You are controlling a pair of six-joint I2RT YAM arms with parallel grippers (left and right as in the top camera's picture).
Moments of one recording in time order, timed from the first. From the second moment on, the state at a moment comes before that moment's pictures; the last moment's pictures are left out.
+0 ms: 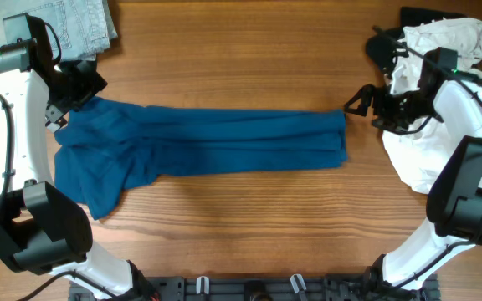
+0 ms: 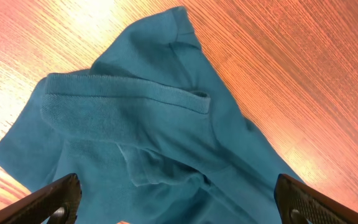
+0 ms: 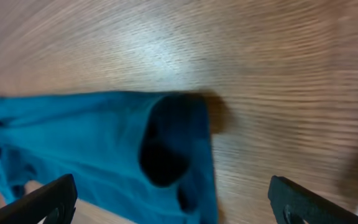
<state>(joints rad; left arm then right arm) 0.26 1.81 1.67 -1.18 0.03 -0.49 -0.26 1.94 1.34 -0.86 -0.59 -0.01</state>
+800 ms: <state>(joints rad) 0.26 1.81 1.67 -1.18 0.03 -0.49 -0.08 2.00 1.35 -0.94 -0.40 0.16</state>
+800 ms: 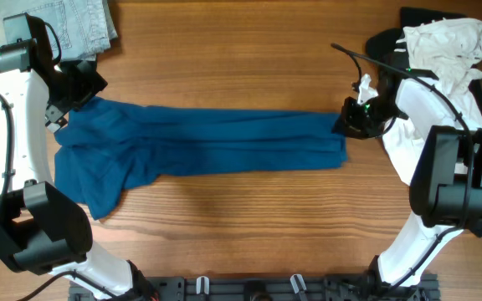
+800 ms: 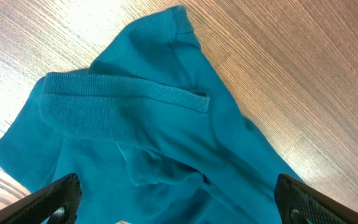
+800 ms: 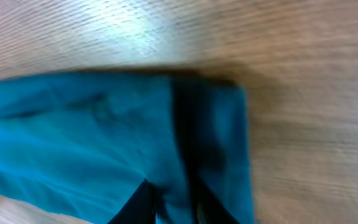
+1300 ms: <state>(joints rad) 0.26 1.81 1.67 -1.18 0.03 -0.49 -0.12 2.00 1.37 -1.06 -0.09 0.26</state>
